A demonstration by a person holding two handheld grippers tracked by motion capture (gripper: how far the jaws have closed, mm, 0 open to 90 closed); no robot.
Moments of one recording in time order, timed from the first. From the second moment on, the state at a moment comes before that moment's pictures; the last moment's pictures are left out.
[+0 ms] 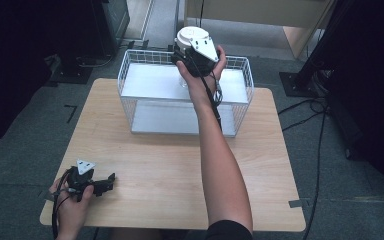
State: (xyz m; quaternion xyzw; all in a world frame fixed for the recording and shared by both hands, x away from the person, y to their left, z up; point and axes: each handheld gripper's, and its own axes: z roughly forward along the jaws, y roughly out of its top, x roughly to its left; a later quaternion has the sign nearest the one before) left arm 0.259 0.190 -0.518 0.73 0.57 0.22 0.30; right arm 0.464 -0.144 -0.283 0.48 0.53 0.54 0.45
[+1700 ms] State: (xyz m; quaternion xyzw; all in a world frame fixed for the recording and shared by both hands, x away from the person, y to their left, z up) left arm 0.259 0.188 -0.519 0.73 0.57 0.23 0.29; right arm 0.351 -0.204 -0.394 0.47 0.58 0.54 0.39
